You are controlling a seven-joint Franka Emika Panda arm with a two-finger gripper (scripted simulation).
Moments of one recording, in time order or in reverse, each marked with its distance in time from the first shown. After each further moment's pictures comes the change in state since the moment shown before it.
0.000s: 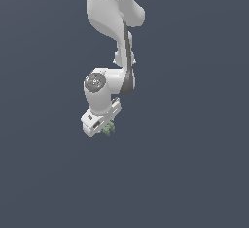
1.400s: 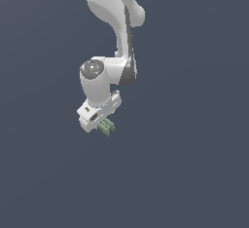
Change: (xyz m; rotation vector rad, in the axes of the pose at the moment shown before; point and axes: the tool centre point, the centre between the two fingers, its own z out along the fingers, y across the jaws) arm 0.001 -0.001 -0.050 0.001 -0.001 0.010
